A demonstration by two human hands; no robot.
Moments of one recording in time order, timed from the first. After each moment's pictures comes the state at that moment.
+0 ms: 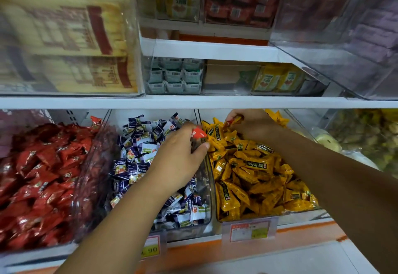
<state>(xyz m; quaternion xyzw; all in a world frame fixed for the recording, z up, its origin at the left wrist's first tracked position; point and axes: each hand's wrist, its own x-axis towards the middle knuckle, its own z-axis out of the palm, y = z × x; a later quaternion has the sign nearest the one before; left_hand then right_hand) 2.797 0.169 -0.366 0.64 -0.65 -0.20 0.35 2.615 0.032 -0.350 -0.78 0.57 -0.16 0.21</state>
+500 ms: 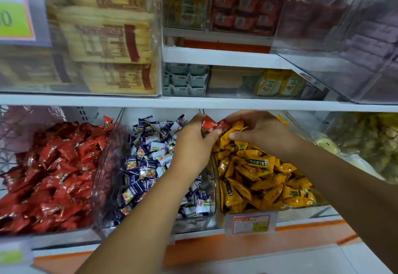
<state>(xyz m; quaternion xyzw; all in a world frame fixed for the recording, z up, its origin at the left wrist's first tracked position) 2.777 0.160 -0.353 0.62 -0.58 -0.22 0.49 2.616 0.111 -0.307 -0.80 0.43 -0.24 0.33</state>
